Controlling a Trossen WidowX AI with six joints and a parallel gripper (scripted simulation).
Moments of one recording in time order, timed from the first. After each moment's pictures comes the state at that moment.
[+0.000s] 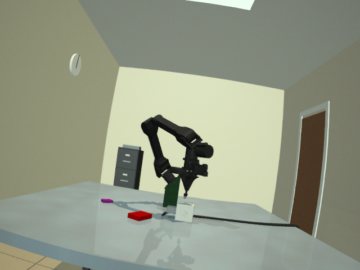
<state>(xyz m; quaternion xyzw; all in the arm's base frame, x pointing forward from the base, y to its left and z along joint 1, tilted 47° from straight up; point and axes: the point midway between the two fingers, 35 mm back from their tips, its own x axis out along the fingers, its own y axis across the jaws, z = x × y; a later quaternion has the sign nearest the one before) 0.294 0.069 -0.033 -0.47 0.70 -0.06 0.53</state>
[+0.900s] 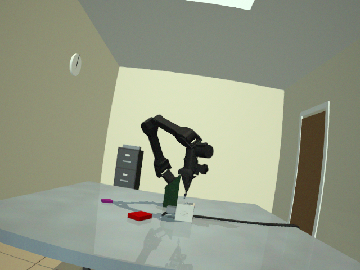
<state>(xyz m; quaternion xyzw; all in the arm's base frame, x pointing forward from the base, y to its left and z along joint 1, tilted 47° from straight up) 0.295 0.069 -0.033 -0.62 0.68 0.18 0.34</state>
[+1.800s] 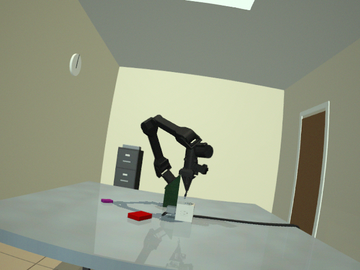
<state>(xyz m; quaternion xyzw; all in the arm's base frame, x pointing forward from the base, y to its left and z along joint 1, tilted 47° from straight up) 0.295 0.068 -0.034 -0.63 0.68 0.19 0.33</state>
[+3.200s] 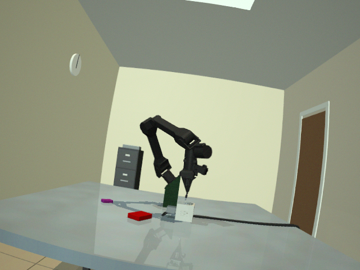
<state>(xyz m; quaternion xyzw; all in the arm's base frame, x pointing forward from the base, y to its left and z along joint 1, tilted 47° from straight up) 0.295 0.066 -0.039 -0.63 0.67 0.21 0.33</state>
